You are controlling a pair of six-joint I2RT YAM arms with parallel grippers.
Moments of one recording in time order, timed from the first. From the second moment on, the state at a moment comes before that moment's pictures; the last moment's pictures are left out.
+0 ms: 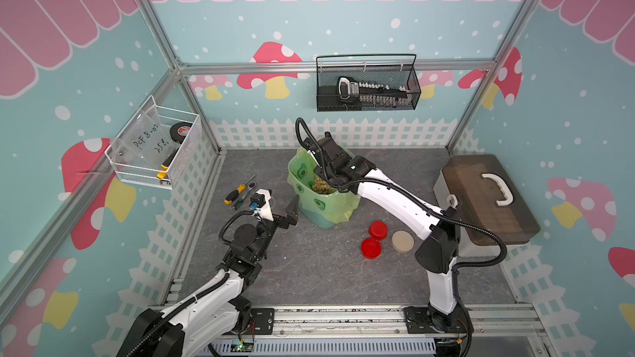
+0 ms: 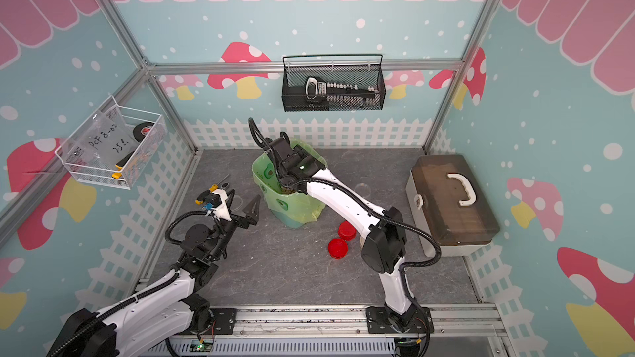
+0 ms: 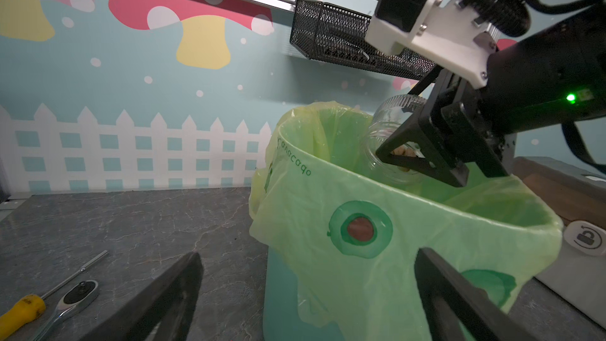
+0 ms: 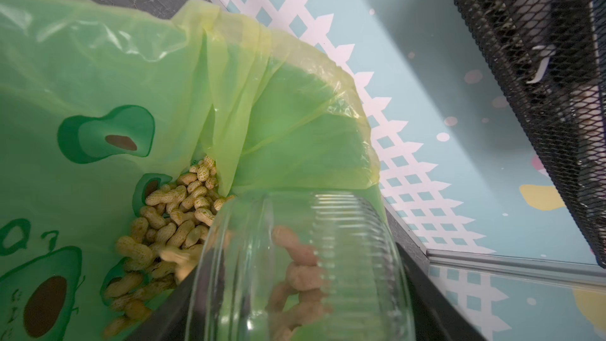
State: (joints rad) left arm -0.42 0.94 0.25 0.81 -0.07 -0.18; right arm 0.84 1.99 2.04 -0.76 0.60 -0.33
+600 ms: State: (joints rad) left arm -0.42 0.94 0.25 0.81 -0.06 -0.18; right arm 0.84 2.00 2.11 -0.76 0.66 -0.41
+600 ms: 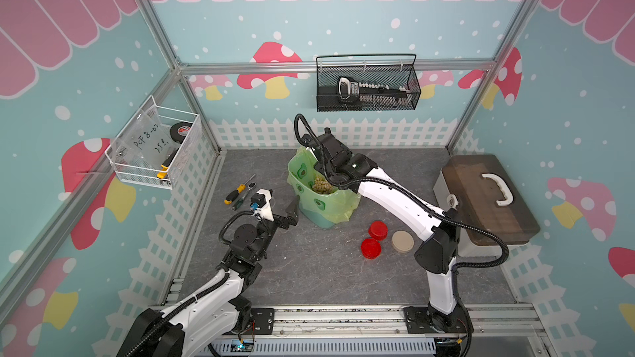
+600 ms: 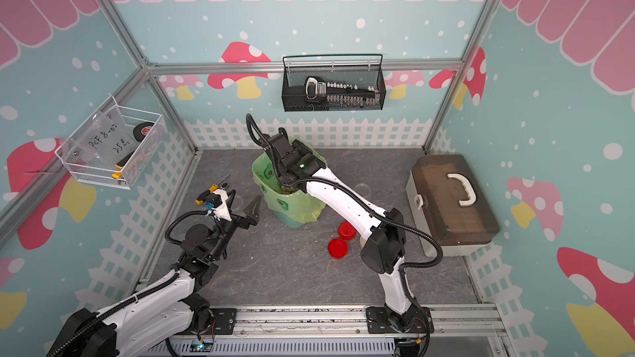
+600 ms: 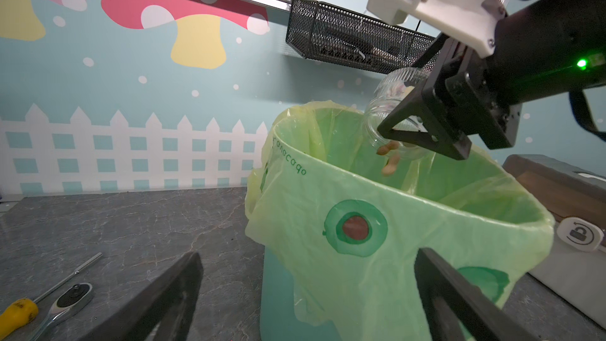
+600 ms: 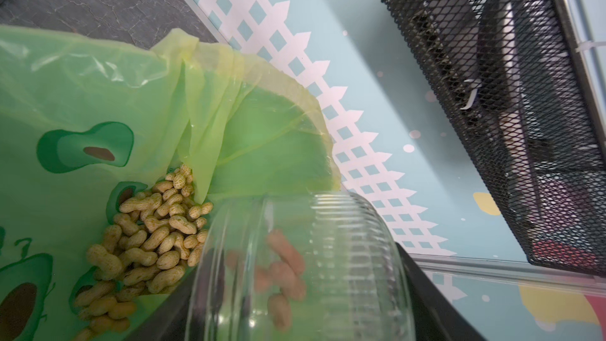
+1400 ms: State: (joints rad) left arm -0.42 0.94 0.25 0.81 -0.06 -0.18; right arm 0.85 2.00 2.11 -0.76 0.70 -0.44
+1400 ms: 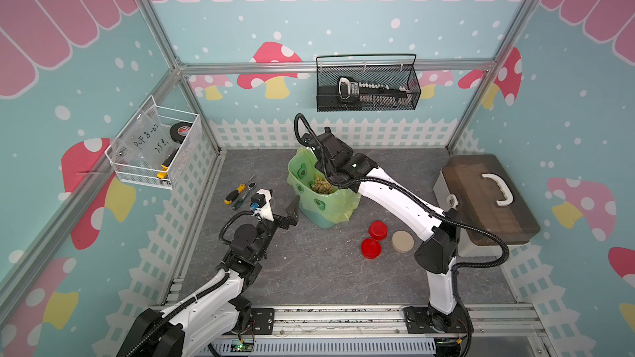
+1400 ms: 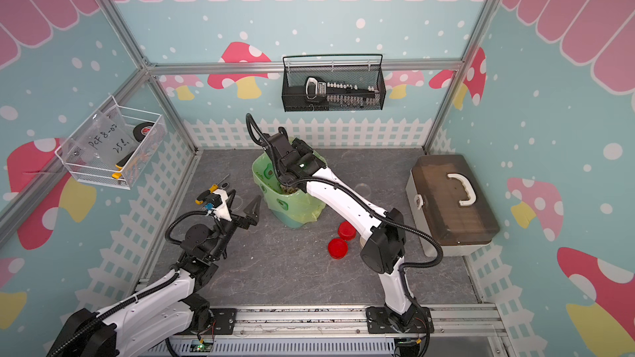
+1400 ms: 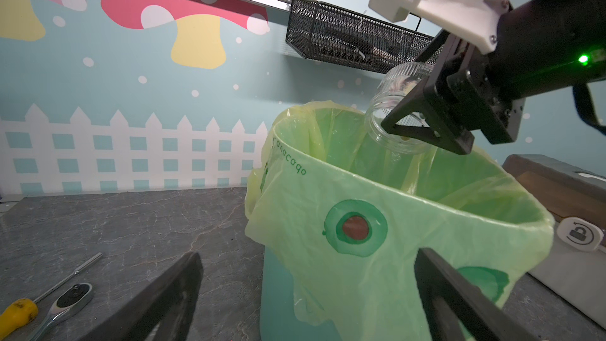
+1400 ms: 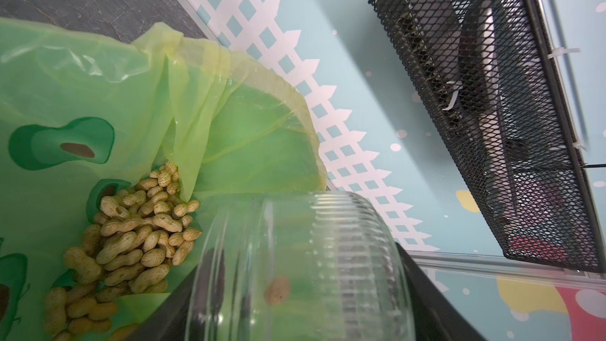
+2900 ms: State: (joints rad) left arm -0.42 0.94 0.25 0.81 -0.06 -0.18; right arm 0.89 2.05 2.17 -0.78 0.76 -0.51
